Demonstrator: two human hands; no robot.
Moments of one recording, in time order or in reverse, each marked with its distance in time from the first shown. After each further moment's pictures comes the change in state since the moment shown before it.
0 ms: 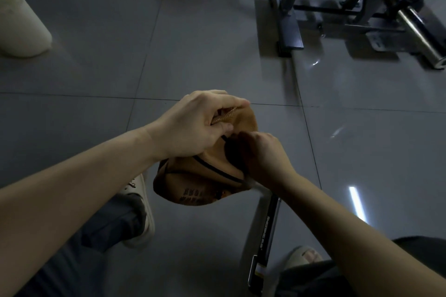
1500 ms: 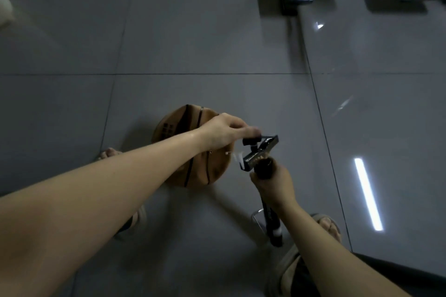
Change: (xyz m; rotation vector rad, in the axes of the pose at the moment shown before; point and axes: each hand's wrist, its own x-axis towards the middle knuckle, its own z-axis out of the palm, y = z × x) left_hand 0.051 -0.117 0.174 -0.413 -0.331 -0.496; right_hand -0.091 0.092 0.131 0.409 -0.054 0.907
